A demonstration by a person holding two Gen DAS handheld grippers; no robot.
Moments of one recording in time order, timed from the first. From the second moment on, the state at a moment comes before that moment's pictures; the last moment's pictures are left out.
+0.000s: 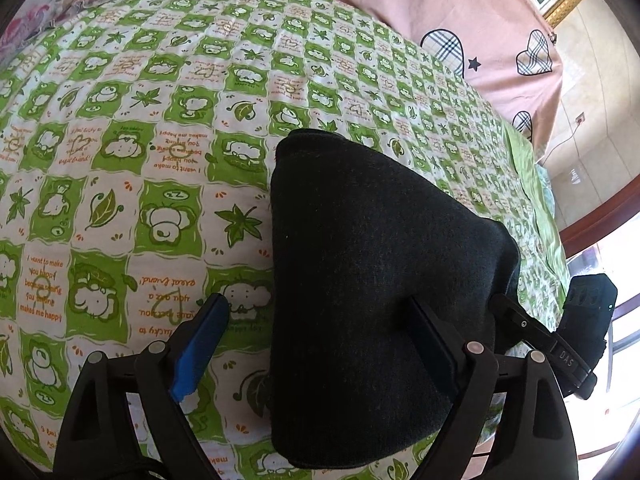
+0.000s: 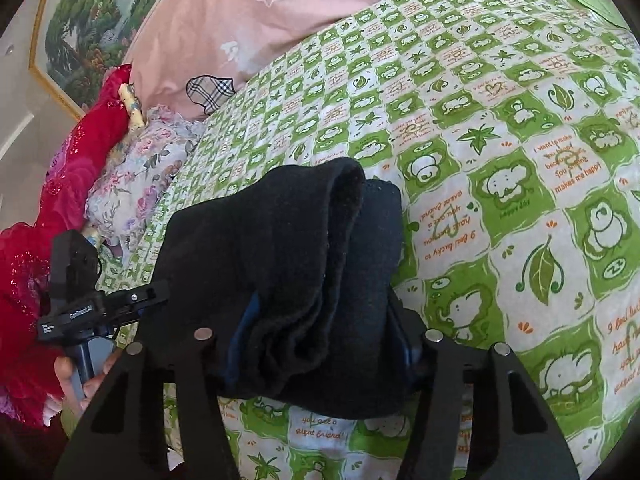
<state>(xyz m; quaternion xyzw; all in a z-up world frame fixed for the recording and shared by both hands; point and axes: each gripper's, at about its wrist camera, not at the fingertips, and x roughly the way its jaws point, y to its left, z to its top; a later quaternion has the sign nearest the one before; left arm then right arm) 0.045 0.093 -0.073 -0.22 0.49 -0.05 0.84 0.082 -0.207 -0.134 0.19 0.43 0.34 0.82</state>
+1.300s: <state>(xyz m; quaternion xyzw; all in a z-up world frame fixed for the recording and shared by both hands) 0.016 0.191 -0.005 -0.22 0.40 0.03 0.89 0.106 -0.074 -0.060 0.13 0.37 0.45 0.80</state>
